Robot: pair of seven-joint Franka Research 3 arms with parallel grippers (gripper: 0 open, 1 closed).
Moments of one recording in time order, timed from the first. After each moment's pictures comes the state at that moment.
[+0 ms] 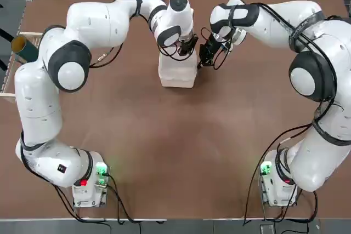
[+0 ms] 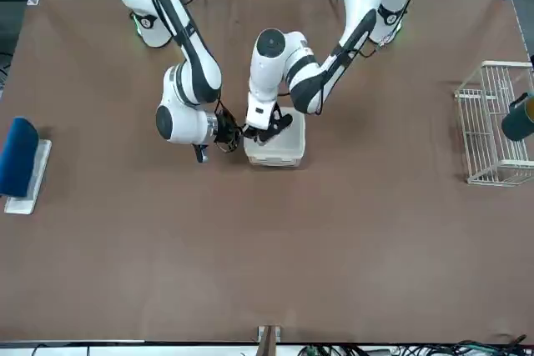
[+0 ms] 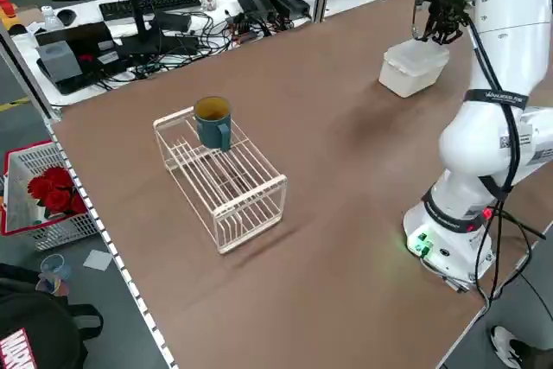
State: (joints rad) left arm -0.41 0.66 -0.57 -1.62 0.45 2.38 -1.73; right arm 0.60 0.43 -0.04 -1.99 0.86 2.23 1.19
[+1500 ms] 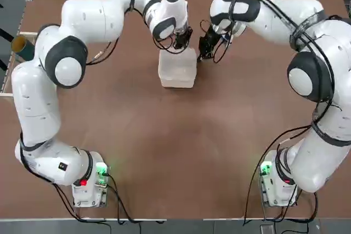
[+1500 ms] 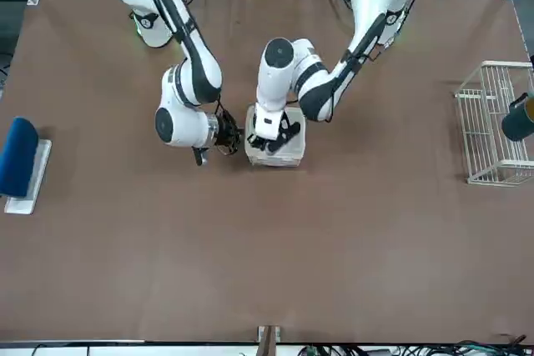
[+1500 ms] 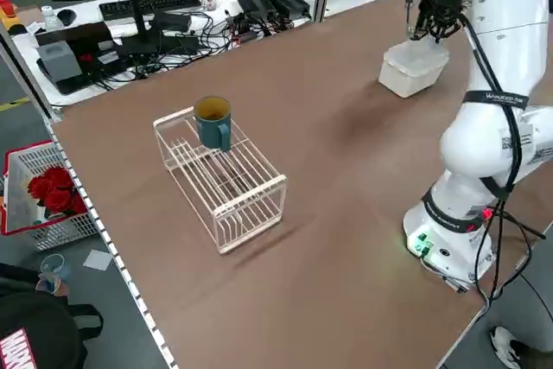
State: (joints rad) left arm -0.32 0.64 -0.61 -1.61 0.45 2.32 -1.72; right arm 0.64 0.42 -0.13 -1.87 0.80 2.11 1.25
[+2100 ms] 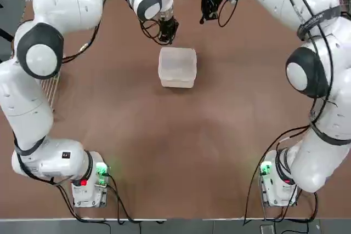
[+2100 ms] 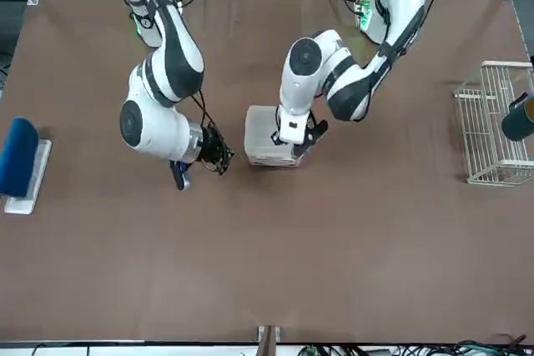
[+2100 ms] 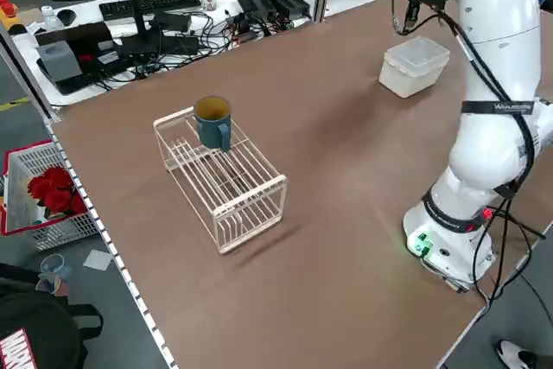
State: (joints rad) left arm -0.01 0.61 -0.88 -1.69 0.45 2.09 -1.64; right arm 0.63 0.52 -0.21 -1.46 0.64 1.97 1.16
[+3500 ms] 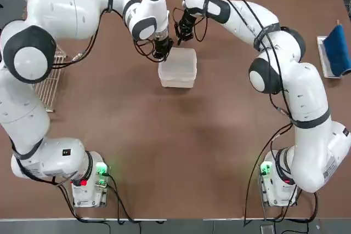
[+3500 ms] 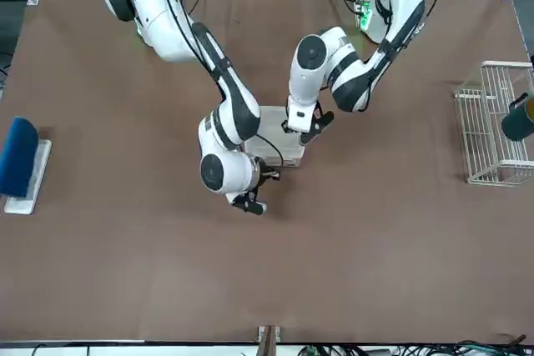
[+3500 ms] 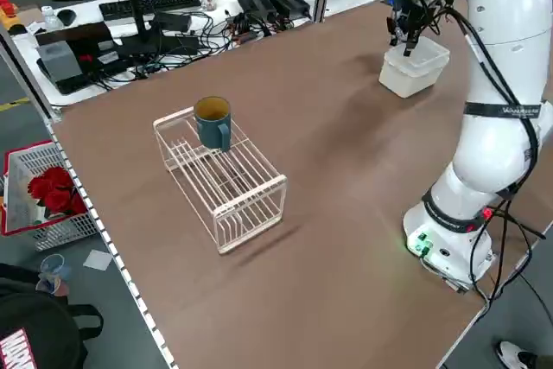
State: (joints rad) left arm 0.06 0.52 -0.91 -1.92 0.46 2.22 -1.63; right arm 0.64 0.93 -0.06 -1.10 0.64 1.98 0.57
